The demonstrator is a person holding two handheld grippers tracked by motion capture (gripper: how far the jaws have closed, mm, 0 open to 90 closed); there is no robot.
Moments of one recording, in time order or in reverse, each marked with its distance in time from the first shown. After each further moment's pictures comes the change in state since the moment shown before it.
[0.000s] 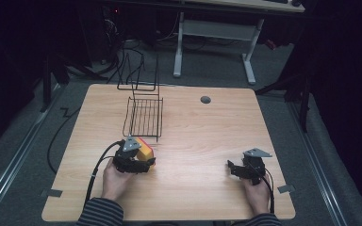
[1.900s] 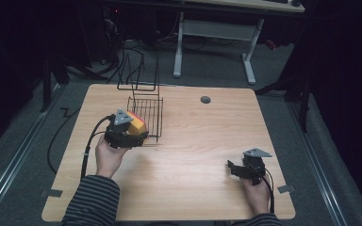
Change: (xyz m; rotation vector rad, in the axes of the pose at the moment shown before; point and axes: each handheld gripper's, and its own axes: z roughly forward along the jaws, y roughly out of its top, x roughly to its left) left arm 0.033 0.066 -0.025 -0.075 0.136 -0.001; right arm 0.000 0.000 0.000 -0.001 0.000 -0.002
